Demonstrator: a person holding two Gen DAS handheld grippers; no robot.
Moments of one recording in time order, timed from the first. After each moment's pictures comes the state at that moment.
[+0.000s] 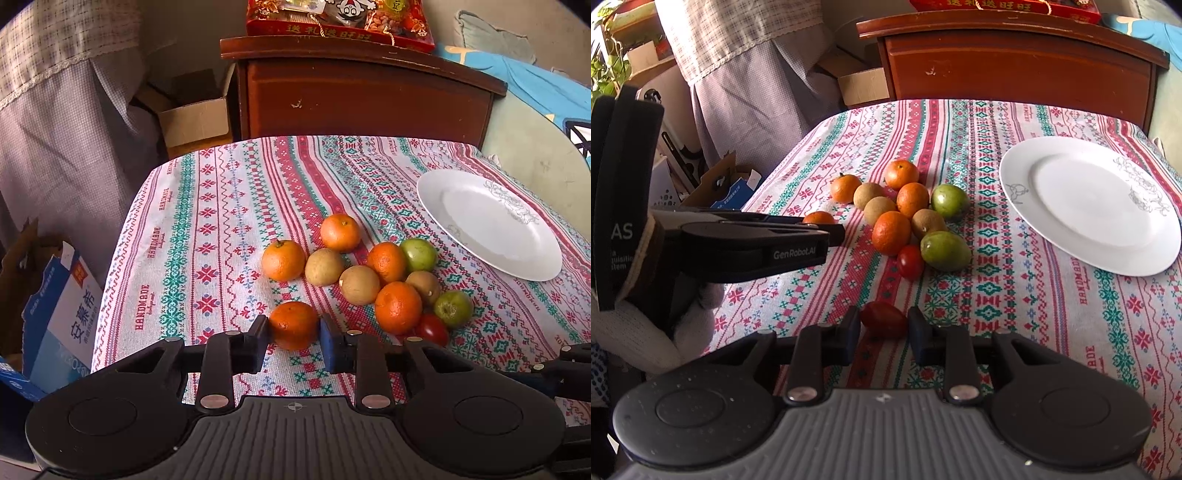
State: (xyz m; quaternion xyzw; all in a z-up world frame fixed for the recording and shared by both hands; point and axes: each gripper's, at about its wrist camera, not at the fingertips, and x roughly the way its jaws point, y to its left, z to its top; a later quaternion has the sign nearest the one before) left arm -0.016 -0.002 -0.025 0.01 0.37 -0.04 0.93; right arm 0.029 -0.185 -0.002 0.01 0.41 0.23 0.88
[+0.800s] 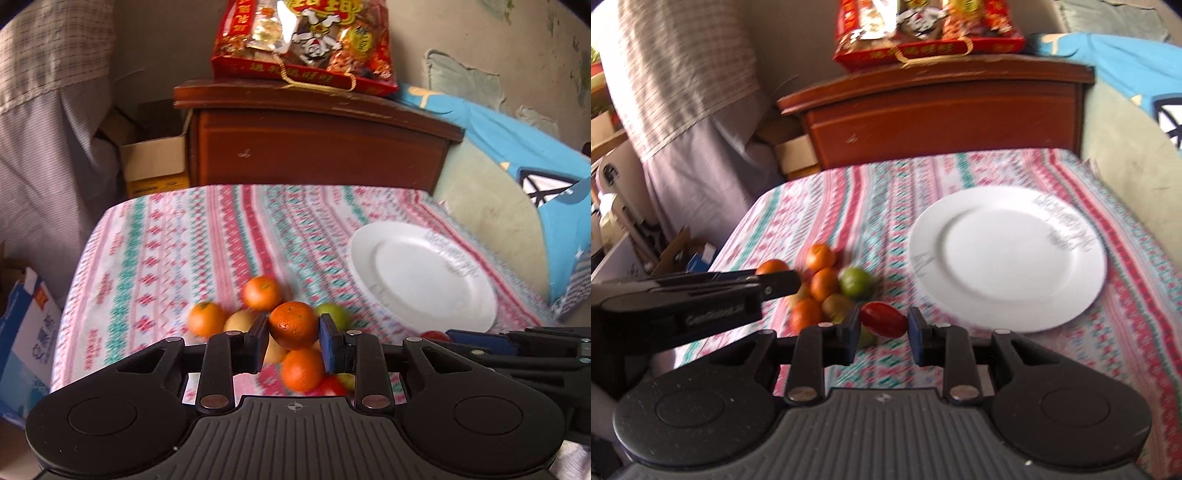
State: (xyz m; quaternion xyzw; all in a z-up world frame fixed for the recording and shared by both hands) left arm -0.013 -0.037 0.017 -0.04 0.33 -0.10 0.94; right arm 0.054 -0.245 0.037 0.06 0.36 0.15 0.92
